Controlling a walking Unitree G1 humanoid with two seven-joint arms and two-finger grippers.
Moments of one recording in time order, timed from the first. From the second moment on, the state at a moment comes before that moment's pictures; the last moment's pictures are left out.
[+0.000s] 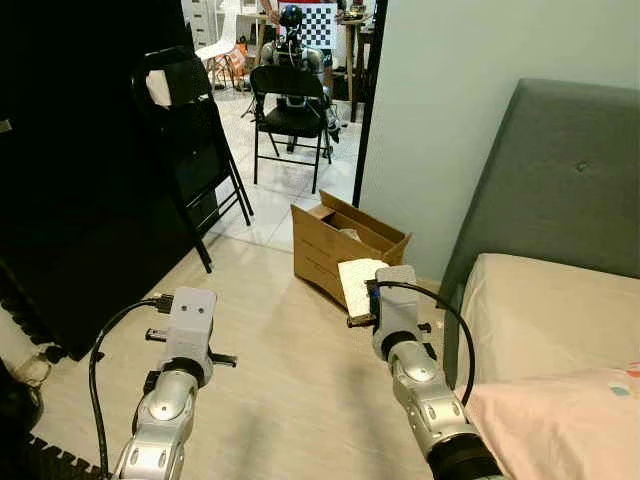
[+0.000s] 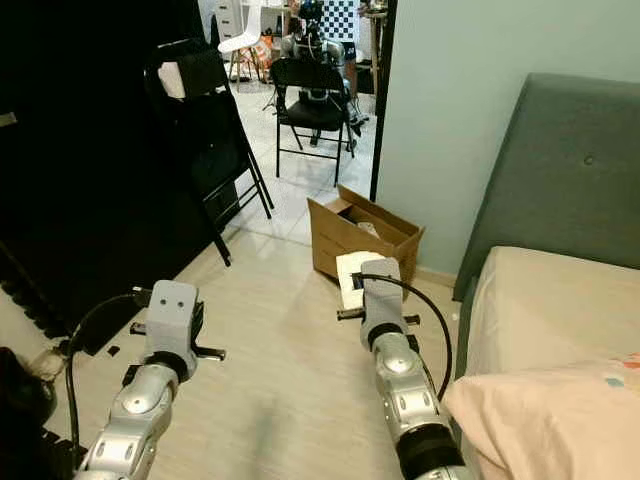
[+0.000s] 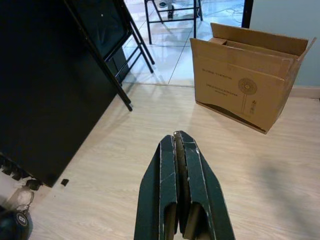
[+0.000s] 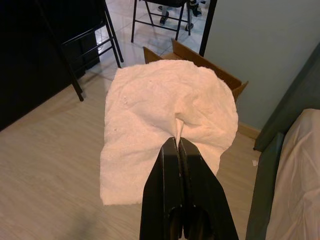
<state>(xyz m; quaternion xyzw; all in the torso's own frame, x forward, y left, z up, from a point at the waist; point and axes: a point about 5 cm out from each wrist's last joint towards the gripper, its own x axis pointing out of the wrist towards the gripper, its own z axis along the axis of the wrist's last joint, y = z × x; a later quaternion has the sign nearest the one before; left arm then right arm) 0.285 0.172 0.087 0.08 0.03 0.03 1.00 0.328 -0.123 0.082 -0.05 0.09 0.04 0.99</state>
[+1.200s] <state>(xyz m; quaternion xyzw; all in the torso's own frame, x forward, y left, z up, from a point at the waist) 0.286 0.179 0.094 0.07 0.02 0.03 1.00 0.327 -0.119 0.081 -0.04 0.08 0.03 1.00</state>
